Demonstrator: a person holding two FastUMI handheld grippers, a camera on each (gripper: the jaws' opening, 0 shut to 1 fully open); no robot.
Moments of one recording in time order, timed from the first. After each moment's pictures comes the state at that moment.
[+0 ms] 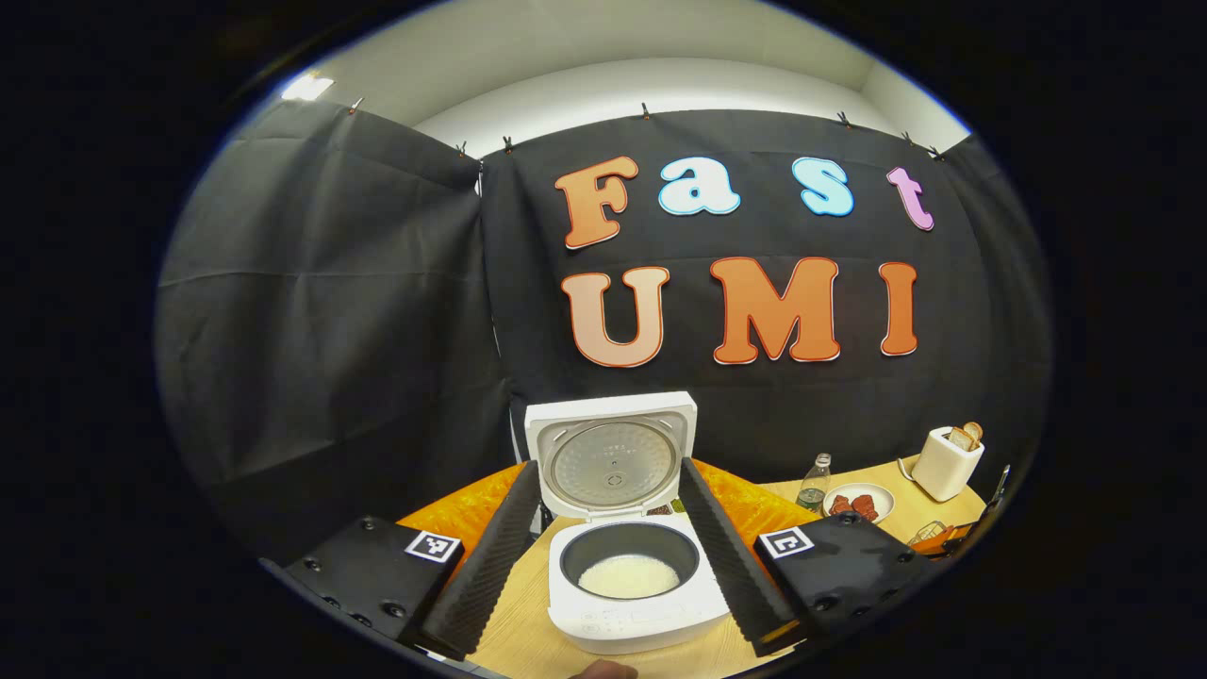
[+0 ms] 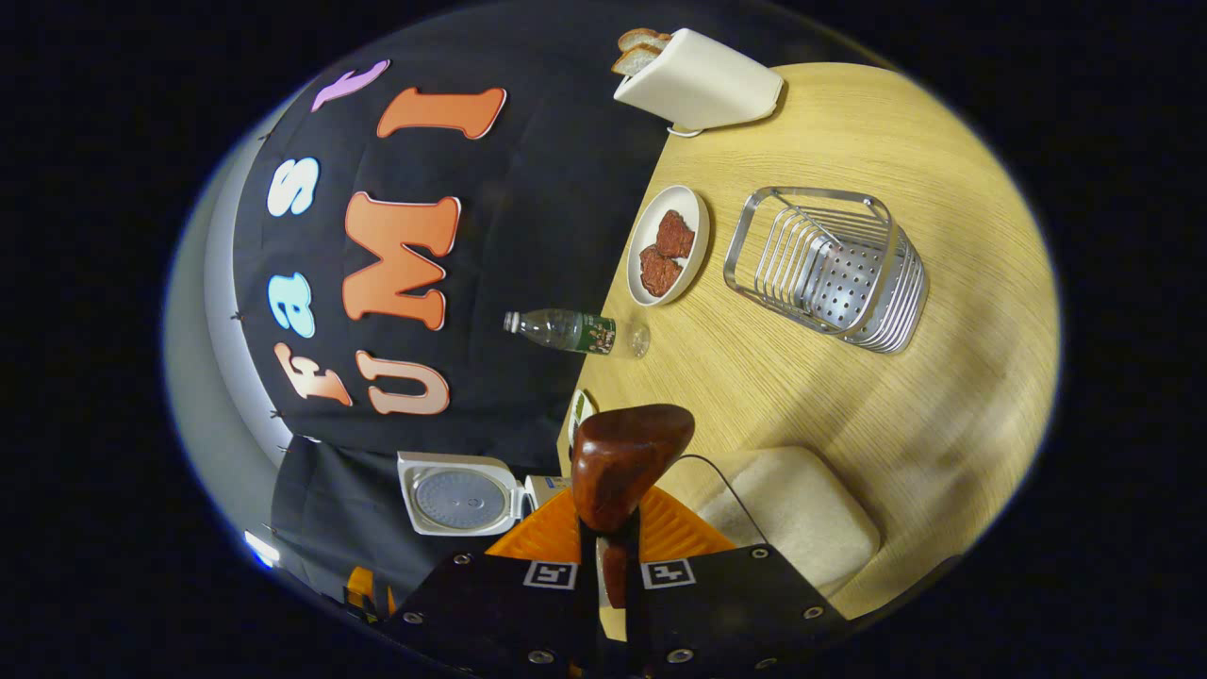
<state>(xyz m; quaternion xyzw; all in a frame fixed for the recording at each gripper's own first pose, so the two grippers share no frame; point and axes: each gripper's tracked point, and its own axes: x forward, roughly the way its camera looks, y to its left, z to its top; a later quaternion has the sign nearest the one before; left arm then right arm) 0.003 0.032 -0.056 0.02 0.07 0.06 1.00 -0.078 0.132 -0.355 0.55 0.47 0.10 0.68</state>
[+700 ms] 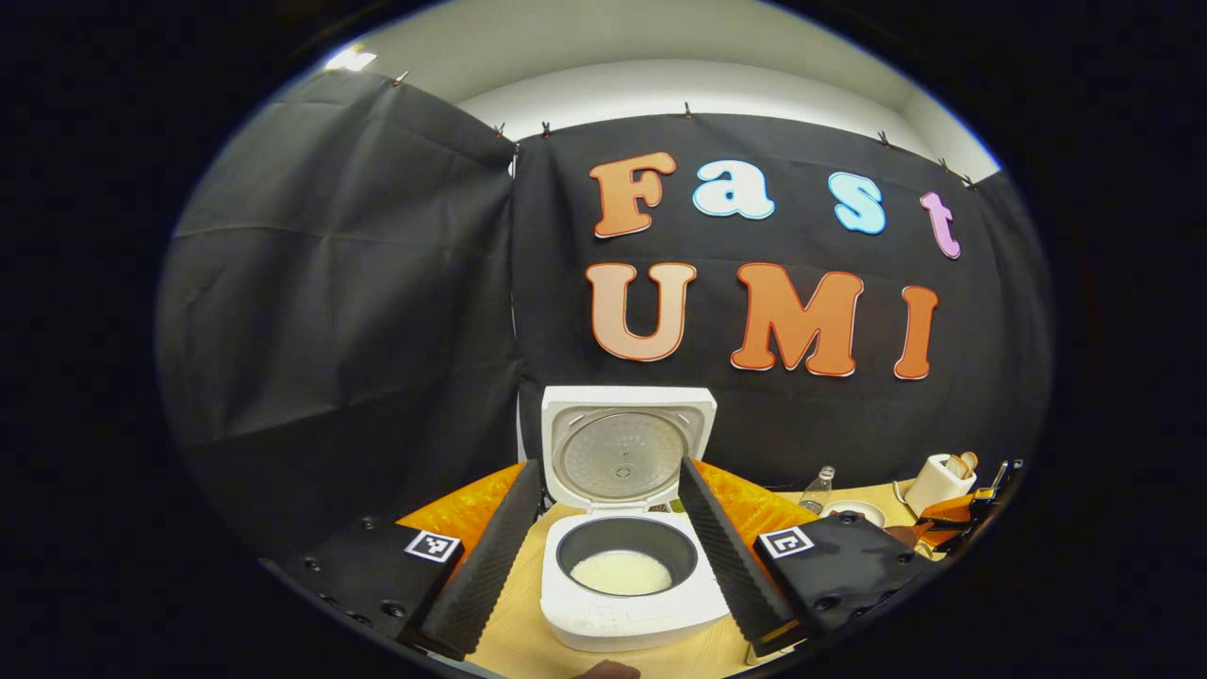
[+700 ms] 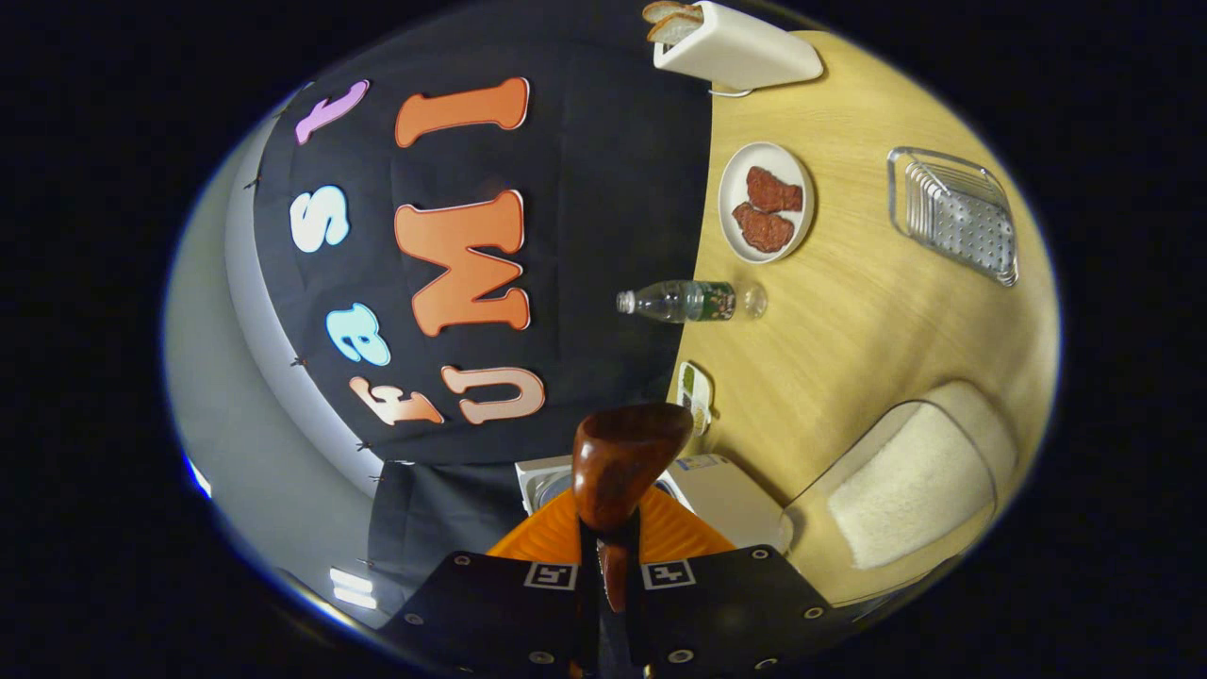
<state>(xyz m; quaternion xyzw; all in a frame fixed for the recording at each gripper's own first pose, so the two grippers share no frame) -0.001 0.067 -0.075 -0.04 0.08 0.09 0.99 -0.031 0.218 -0.244 0.64 0.46 0.17 0.59</state>
